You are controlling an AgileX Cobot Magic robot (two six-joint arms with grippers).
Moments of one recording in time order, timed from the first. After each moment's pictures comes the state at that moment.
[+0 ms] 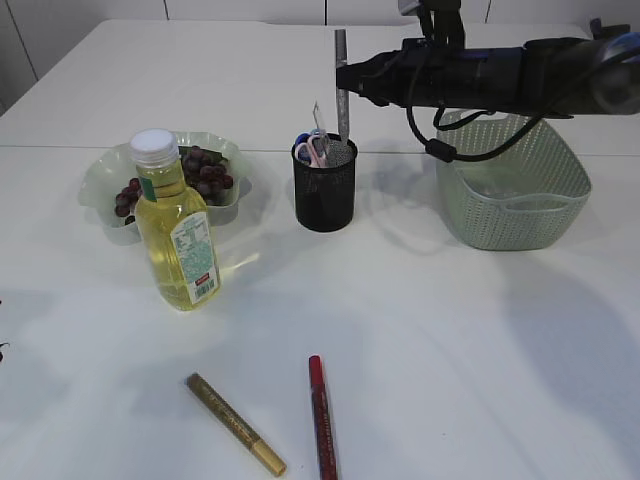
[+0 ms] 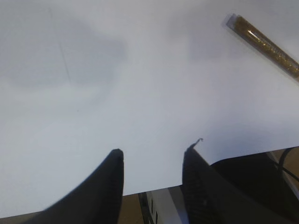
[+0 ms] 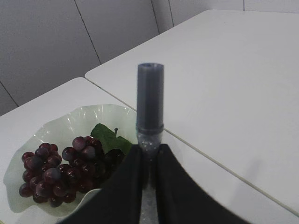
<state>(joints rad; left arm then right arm) -0.25 1.28 -0.83 -0.13 1.03 -0.08 0.12 2.26 -1.74 1.78 0.74 -1.85</state>
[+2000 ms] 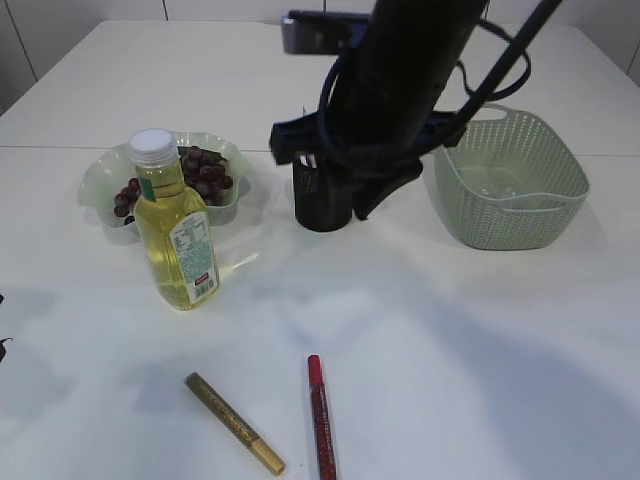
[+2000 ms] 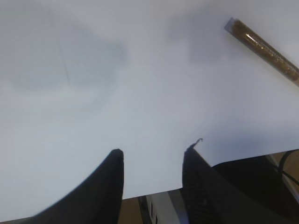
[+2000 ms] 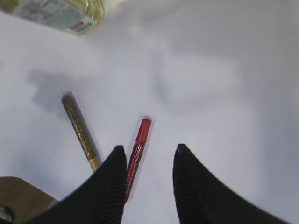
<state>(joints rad) -0.25 1.28 -0.83 -0.13 1.02 -0.08 0.54 1.86 -1.72 0.16 1.22 0.13</state>
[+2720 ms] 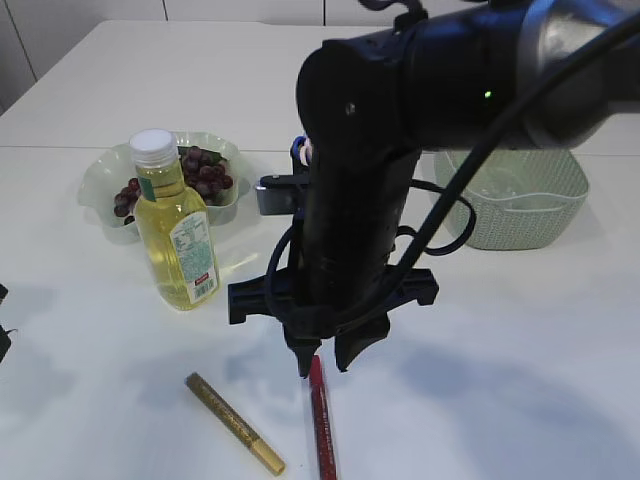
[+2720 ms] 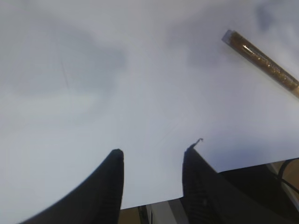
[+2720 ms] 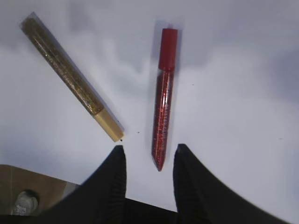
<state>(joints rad) -0.25 1.28 -0.83 -0.12 0.99 -0.08 0.74 1.89 -1.43 0.12 1.09 0.50</state>
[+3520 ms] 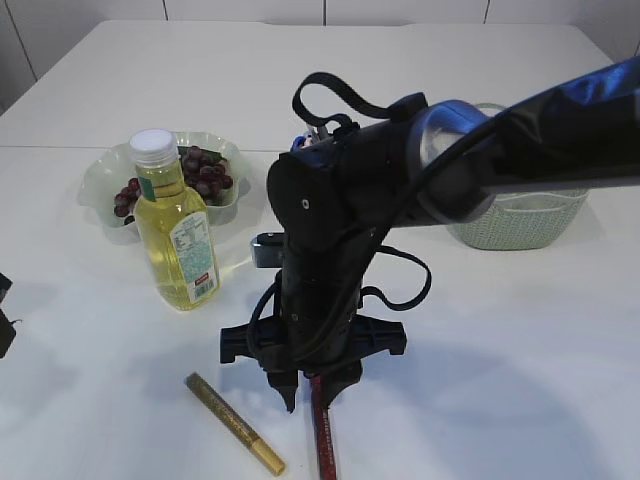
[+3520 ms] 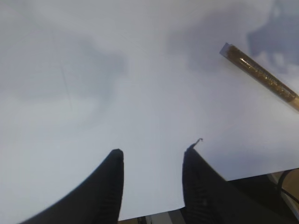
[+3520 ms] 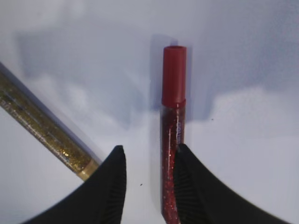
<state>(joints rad) -0.25 1.28 -0.83 -0.12 0.95 -0.08 0.74 2.07 -1.43 0.13 0.96 0.59</state>
